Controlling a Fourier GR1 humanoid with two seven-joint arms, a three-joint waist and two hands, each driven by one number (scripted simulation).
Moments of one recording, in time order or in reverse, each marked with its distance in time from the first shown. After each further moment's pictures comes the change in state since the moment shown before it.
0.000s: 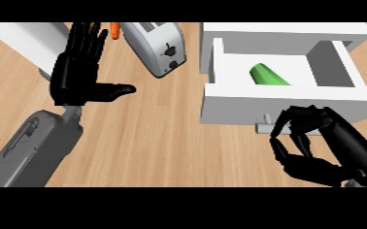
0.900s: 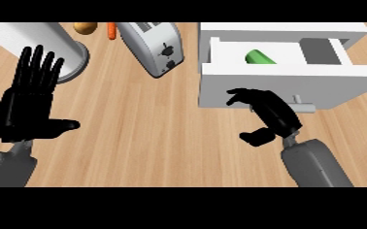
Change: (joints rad) left arm 0.308 0.099 0.191 -0.069 0.017 -0.278 -0.054; right arm -0.239 0.063 0.170 0.640 0.523 -0.226 -0.238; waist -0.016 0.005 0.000
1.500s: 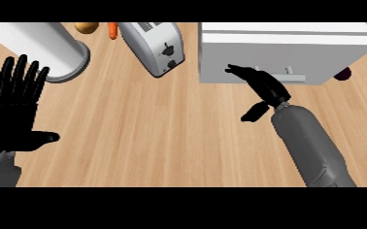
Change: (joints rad) left arm 0.081 -0.007 0.112 0.012 -0.018 -0.145 0.014; right arm -0.314 0.039 -0.138 0.560 0.025 -0.077 -0.188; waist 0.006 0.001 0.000
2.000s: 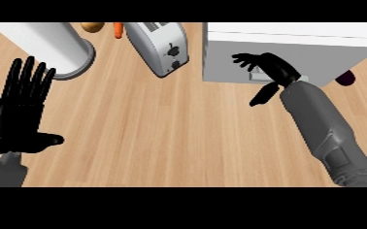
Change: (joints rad) left arm -0.006 -0.033 0.004 0.019 -0.024 -0.047 -0.004; right arm -0.243 -0.061 -0.101 0.347 -0.019 0.014 -0.191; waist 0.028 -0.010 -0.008
